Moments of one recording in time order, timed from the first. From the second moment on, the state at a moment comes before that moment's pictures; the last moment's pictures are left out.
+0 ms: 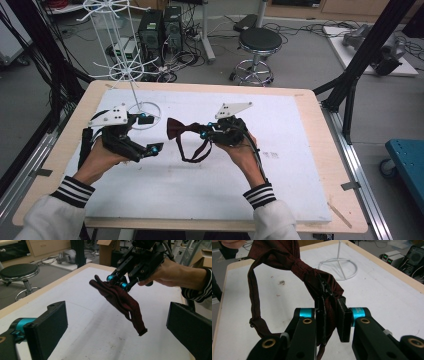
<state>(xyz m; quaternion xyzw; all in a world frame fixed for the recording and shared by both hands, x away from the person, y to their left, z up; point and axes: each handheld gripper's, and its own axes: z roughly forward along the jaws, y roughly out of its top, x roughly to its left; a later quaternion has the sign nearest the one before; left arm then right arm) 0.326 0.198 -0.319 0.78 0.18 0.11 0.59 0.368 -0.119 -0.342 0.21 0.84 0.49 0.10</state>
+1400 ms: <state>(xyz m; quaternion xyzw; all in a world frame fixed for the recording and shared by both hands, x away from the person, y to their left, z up) 0.326 0.177 -0.311 0.80 0.21 0.11 0.55 0.360 -0.114 -0.340 0.16 0.83 0.53 0.10</state>
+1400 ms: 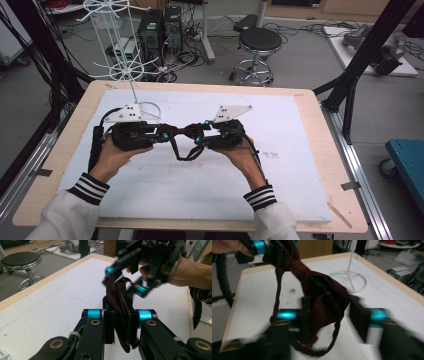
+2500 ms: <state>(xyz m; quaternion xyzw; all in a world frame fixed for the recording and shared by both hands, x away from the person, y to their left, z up) 0.330 0.221 -0.287 0.78 0.22 0.17 0.56 0.310 -0.187 -0.349 0.23 0.75 0.58 0.19</state>
